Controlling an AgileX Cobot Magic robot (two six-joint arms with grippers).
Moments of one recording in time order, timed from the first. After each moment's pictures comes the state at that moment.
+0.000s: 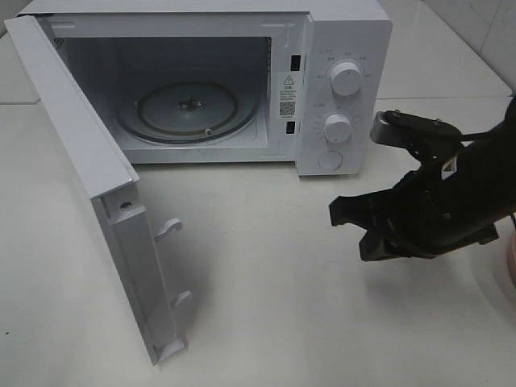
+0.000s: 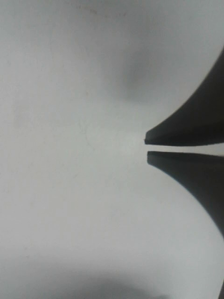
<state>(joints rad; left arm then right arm) 0.03 0.00 -0.50 -0.16 1.05 0.09 0.44 1.47 -0.66 0.26 0.35 0.18</state>
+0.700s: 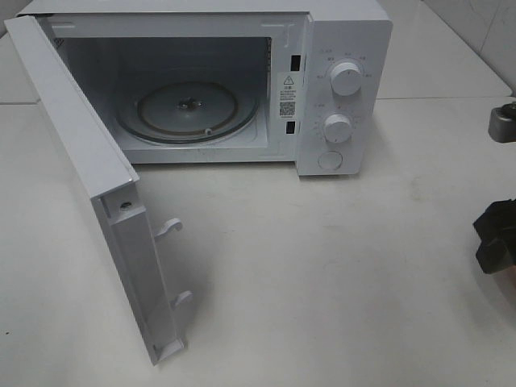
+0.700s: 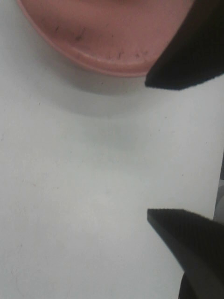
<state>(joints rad) 0.03 0.00 -0.50 -0.16 1.05 0.09 0.13 1.23 -0.67 -0.03 0.75 0.02</state>
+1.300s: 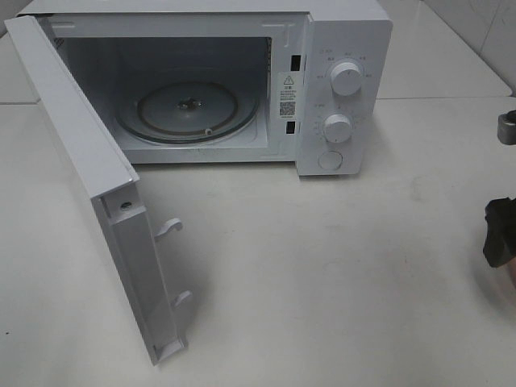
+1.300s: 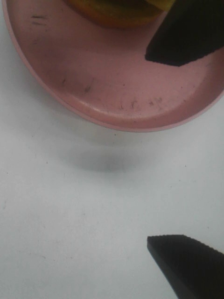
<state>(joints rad) 0.03 0.00 -0.50 -0.16 1.05 0.09 0.00 1.40 -0.72 -0.09 0.69 -0.03</state>
